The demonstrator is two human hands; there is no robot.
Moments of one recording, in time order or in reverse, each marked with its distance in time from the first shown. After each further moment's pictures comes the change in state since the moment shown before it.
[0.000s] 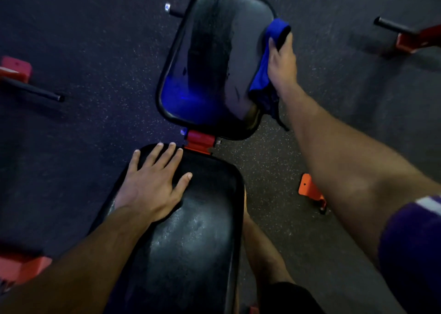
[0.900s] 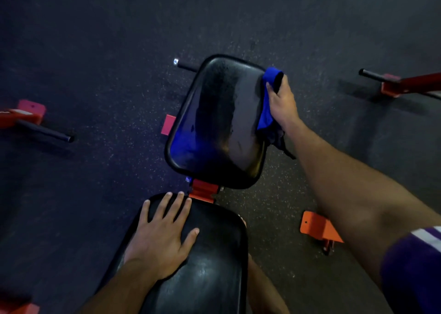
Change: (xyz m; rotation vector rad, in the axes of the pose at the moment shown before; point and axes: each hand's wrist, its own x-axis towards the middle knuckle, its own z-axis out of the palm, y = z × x) left_hand 0.006 -0.008 0.002 0.026 -0.045 0.066; right_hand 0.051 -0.026 -0.011 -0.020 -0.082 -0.048
